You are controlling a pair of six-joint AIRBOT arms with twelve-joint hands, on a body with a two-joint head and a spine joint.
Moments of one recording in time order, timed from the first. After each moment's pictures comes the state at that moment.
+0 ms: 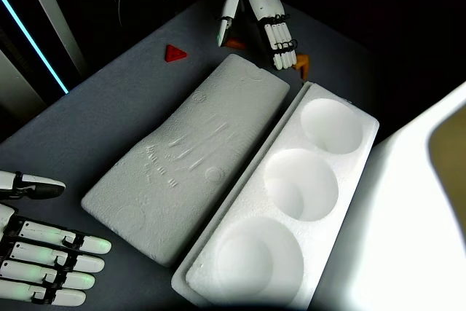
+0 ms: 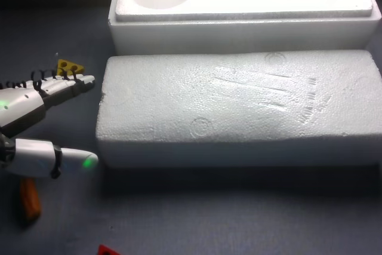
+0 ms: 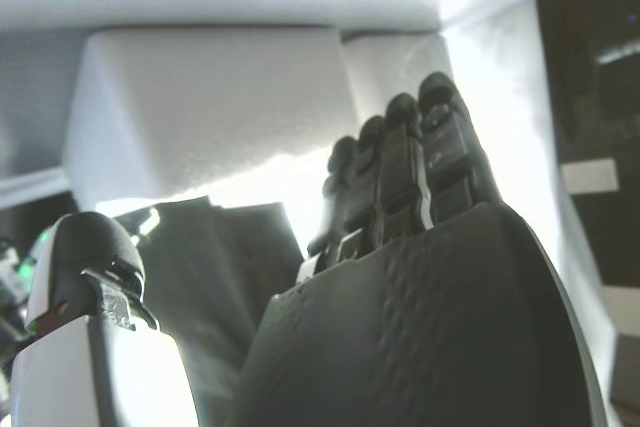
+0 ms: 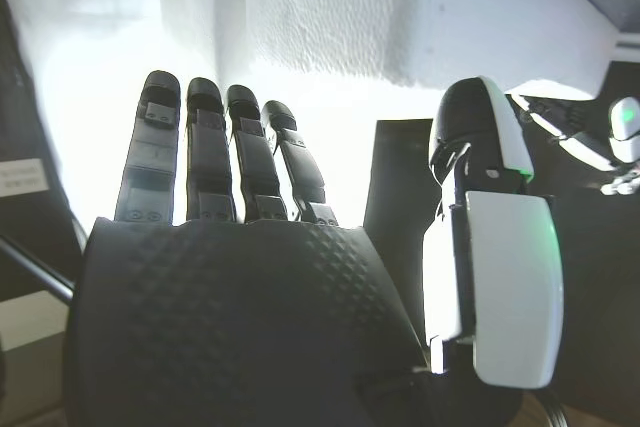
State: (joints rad) left arm 0.97 -0.91 1.13 -0.14 -0.81 0.51; right arm -1.05 -0.83 0.95 0.46 1.08 -0.76
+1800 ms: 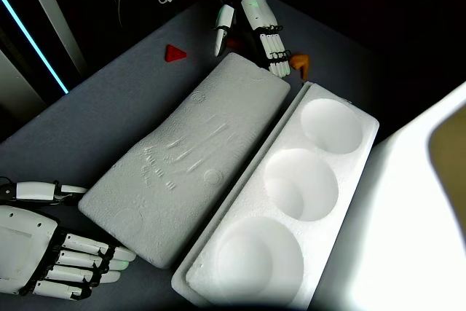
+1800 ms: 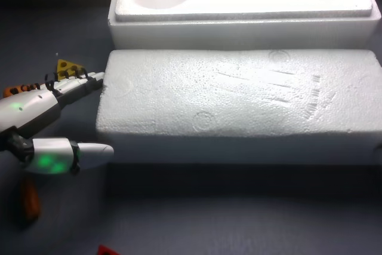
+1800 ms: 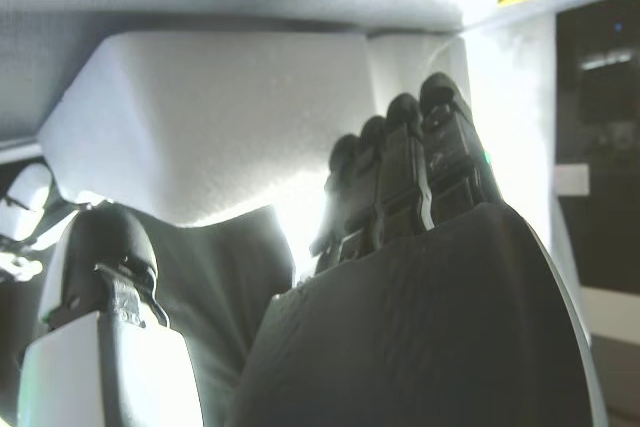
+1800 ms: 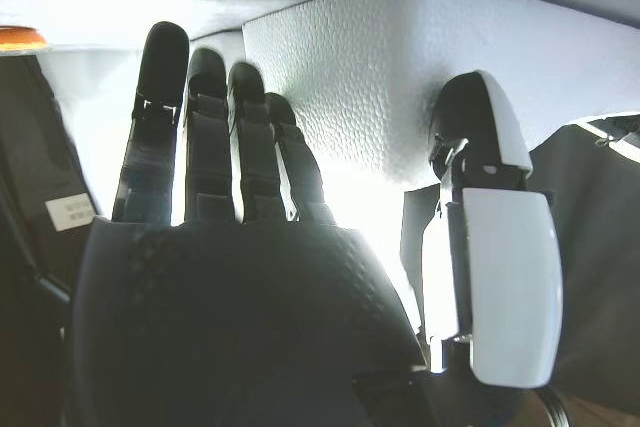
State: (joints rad) left arm 0.97 -0.97 1.13 -0.18 -0.88 0.47; right arm -0.96 -0.94 1.03 0.50 0.99 -0.72
